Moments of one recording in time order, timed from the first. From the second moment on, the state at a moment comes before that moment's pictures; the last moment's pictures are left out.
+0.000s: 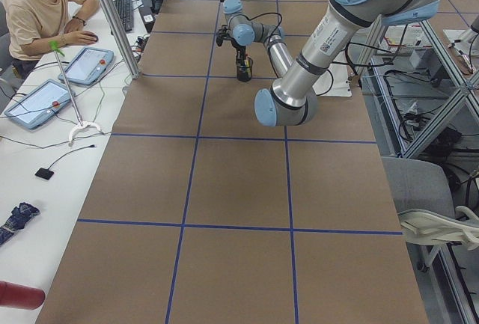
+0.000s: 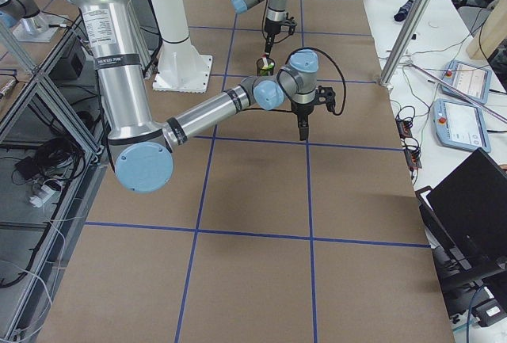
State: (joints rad) left arm -0.57 -2.42 -1.58 -1.54 -2.13 -1.08; right arm 1.08 -1.37 1.85 -1.49 2.17 0.65
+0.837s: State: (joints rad) left arm -0.57 -2.43 -1.57 -1.48 -2.16 -1.02; right arm 1.08 -1.38 1.85 -1.49 2.17 0.65
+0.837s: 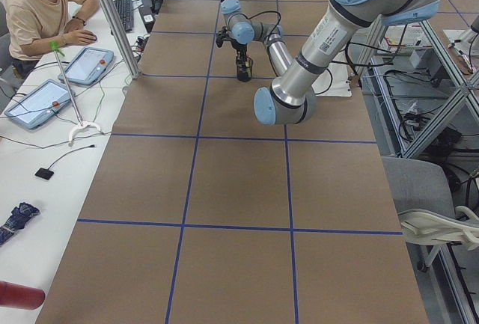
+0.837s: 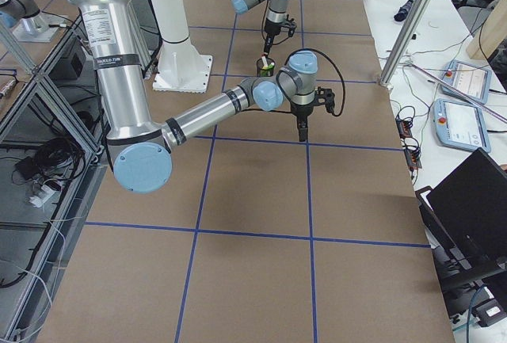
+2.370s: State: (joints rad) left arm -0.57 -2.42 -1.56 -1.48 -2.16 -1.02; right arm 1.08 -1.39 1.85 -1.49 2.17 0.65
